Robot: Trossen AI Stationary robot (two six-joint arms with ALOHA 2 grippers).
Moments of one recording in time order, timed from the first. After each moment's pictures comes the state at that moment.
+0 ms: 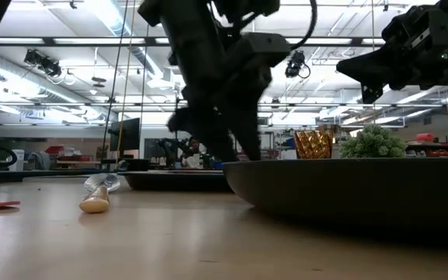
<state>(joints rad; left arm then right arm) -0.21 2.05 1.47 -0.53 -0.08 -0.80 -0.04 0.68 0.01 0.74 0.02 0.10</state>
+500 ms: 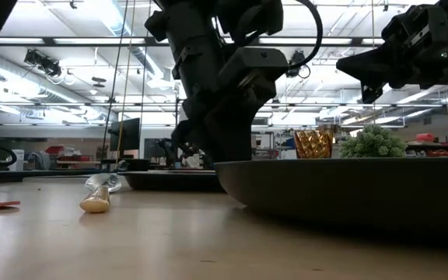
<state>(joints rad) -0.19 2.08 1.47 -0.53 0.01 -0.72 -0.04 0.69 0.01 0.76 0.02 0.13</state>
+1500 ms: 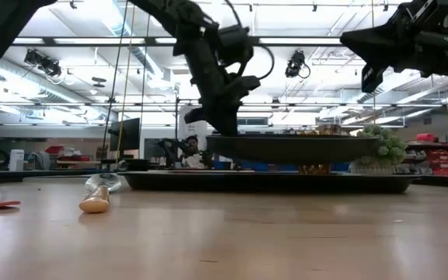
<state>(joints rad) 0.28 2.00 1.57 -0.68 0.03 -0.46 -0.03 0.66 0.01 0.90 0.00 0.28</state>
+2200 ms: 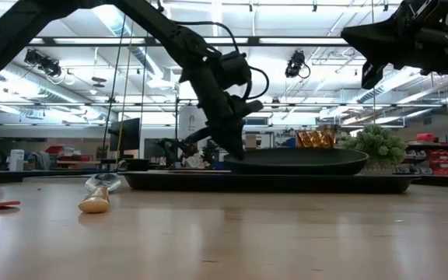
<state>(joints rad) 0.39 2.10 1.57 -0.50 0.04 -0.47 -0.03 0.65 0.01 0.93 0.00 0.25</state>
